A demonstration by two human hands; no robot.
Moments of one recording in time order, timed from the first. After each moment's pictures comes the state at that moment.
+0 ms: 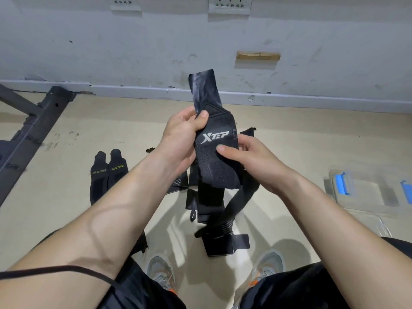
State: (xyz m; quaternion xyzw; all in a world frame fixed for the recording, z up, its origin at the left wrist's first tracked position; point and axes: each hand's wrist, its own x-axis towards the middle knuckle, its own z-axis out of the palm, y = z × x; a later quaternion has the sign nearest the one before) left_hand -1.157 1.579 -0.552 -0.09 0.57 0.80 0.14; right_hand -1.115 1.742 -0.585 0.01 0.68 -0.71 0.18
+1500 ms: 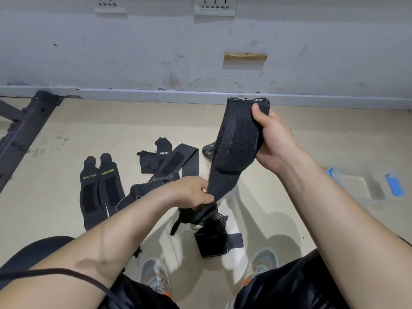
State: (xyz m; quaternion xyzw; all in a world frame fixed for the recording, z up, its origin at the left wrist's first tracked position) left_hand -1.120 1.573 -0.627 0.15 0.87 0.22 0.42; right_hand -1.139 1.775 -0.564 0.20 0.51 -0.84 0.03
